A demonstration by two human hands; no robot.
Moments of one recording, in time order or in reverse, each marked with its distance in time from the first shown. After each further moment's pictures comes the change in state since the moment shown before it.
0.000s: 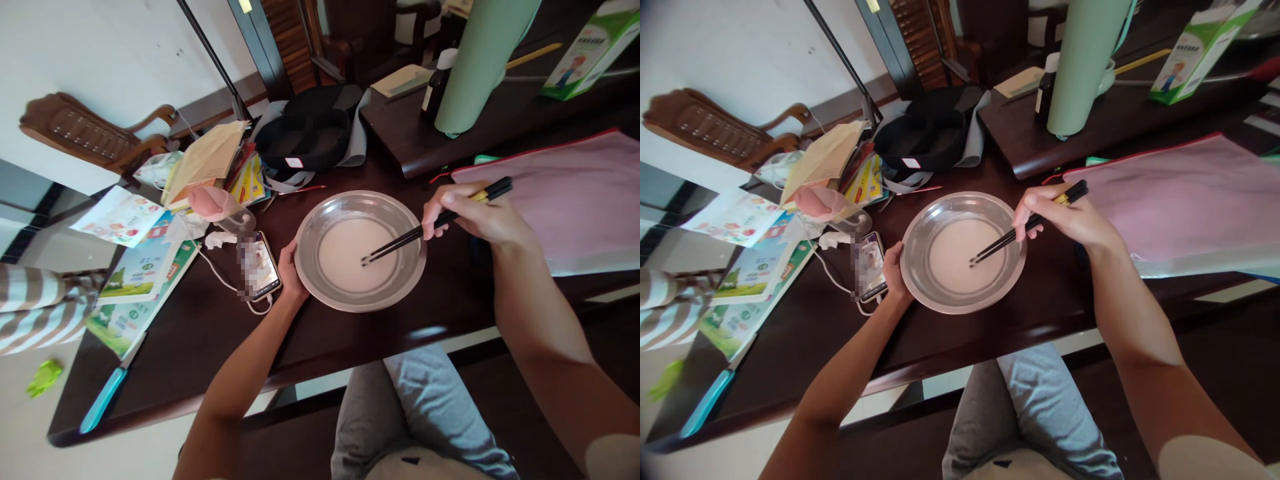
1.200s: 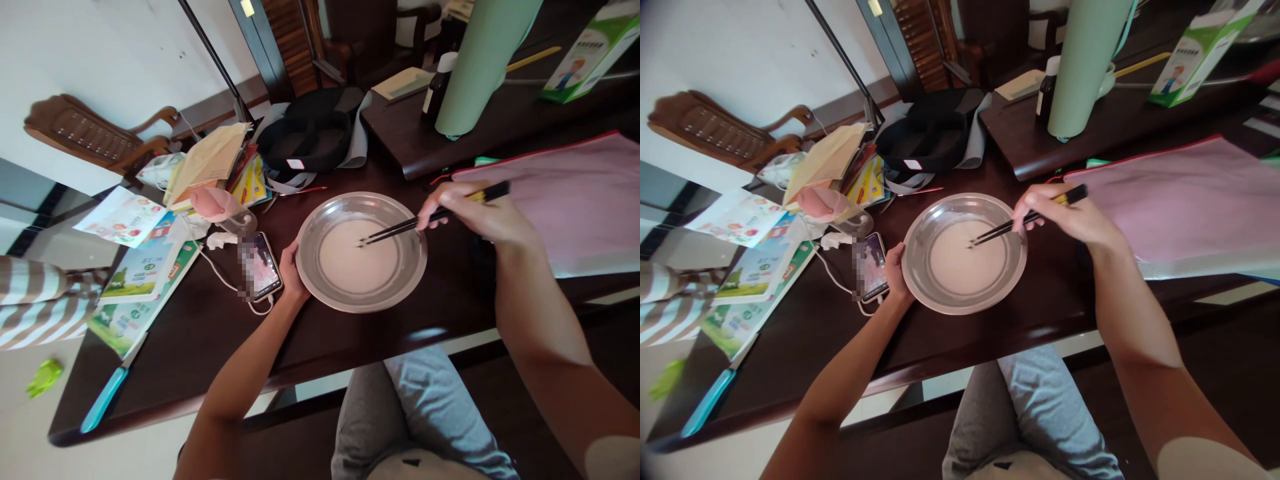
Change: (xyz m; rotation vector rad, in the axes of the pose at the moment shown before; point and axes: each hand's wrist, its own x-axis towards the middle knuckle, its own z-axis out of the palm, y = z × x) left_hand 0.001 0.001 -0.003 -0.040 -0.006 -0.012; right_hand 0.002 -0.002 -0.004 -0.156 -0.003 -0.040
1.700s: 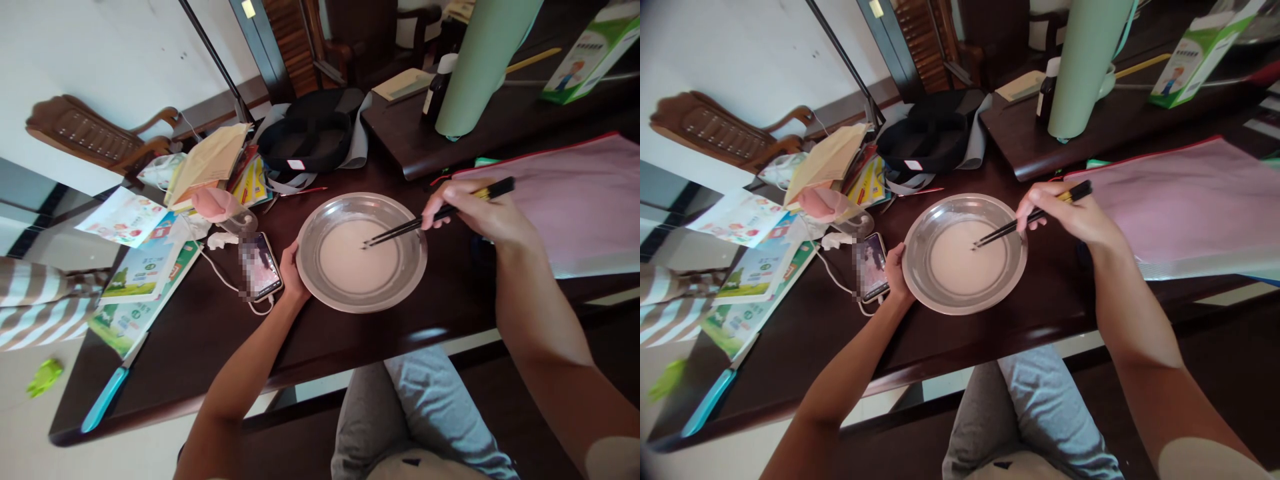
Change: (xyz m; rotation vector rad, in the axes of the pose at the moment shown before) left_hand -0.001 0.000 0.001 0.018 -0.024 0.003; right_hand 0.000 0.002 0.000 0.071 0.039 -0.008
